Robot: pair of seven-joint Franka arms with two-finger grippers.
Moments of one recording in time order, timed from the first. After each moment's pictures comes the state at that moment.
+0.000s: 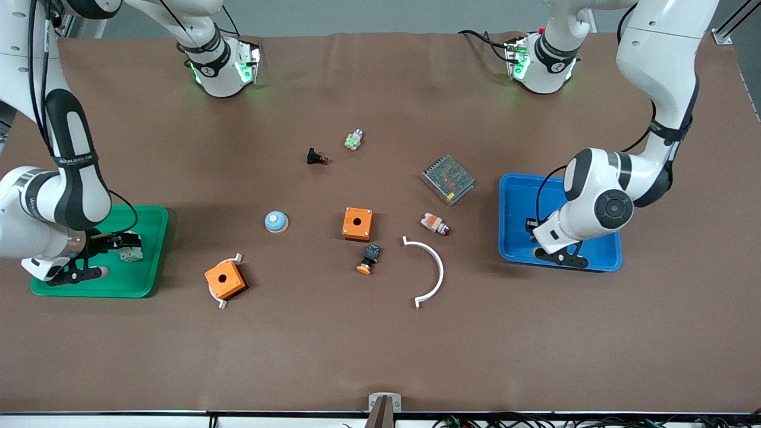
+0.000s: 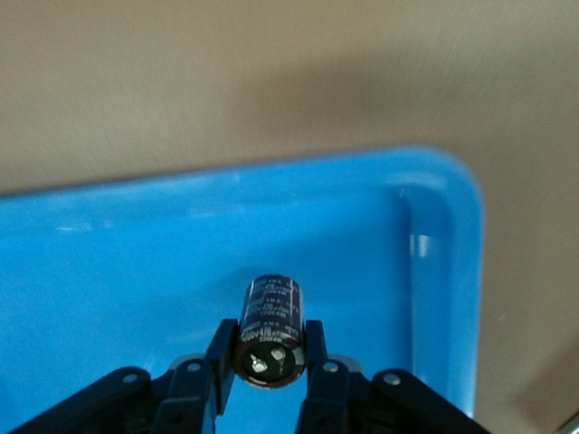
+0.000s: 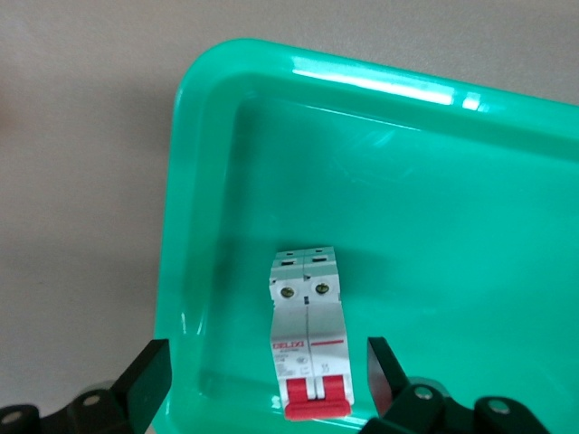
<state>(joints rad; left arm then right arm) -0.07 0.47 -0.12 -1.93 0.03 2.27 0.02 -0.15 0.58 -0.12 -1.72 0.01 2.12 -0.45</state>
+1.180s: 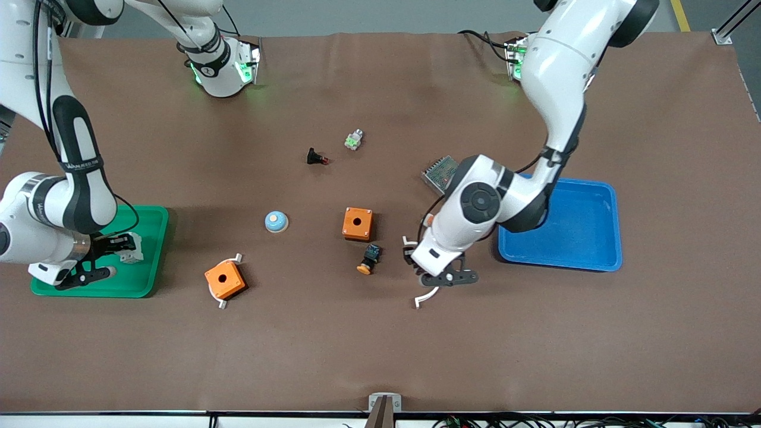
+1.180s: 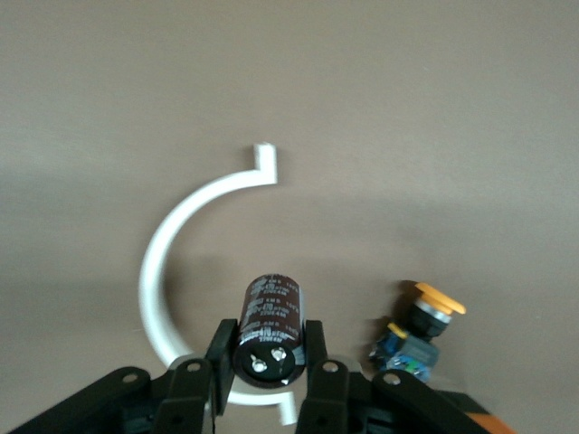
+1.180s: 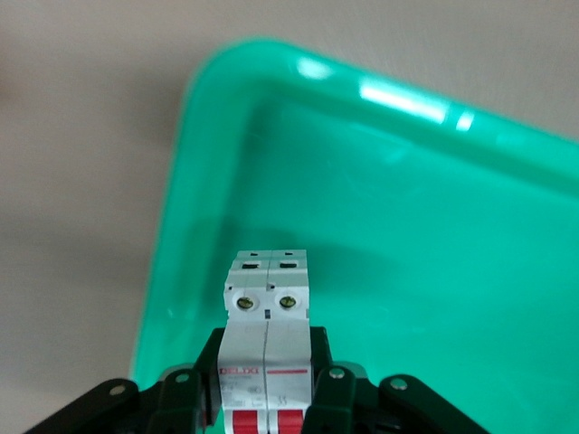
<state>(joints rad) -0.47 0.79 -0.15 -1.37 -0.05 2.35 -0.63 -0.13 0.56 -0.10 -1.69 -0.02 2.07 -0.50</state>
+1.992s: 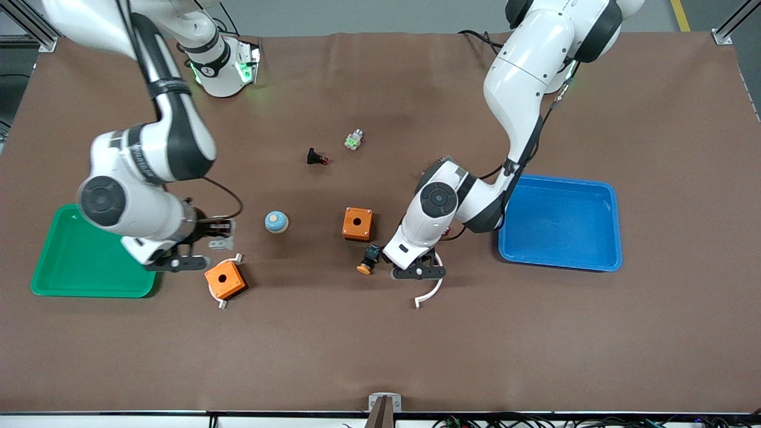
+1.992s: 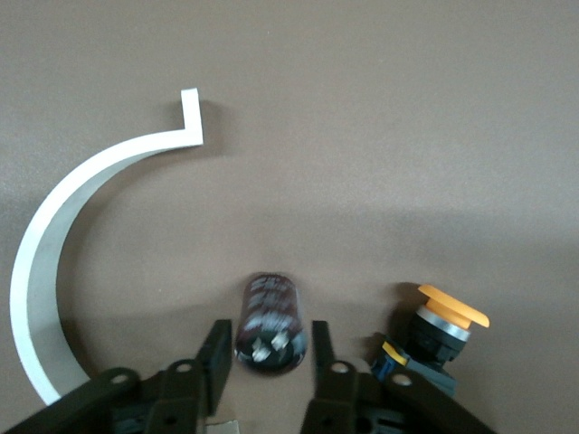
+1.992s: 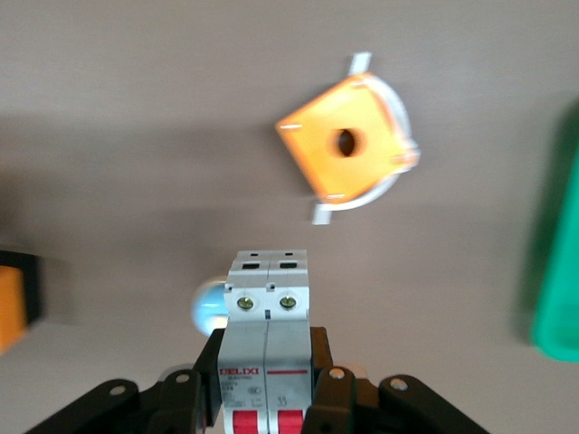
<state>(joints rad) -0.60 0.90 -0.05 -1.34 -0.05 2.45 -0.66 0.32 0.39 -0.07 -1.66 0.10 1.91 0.22</state>
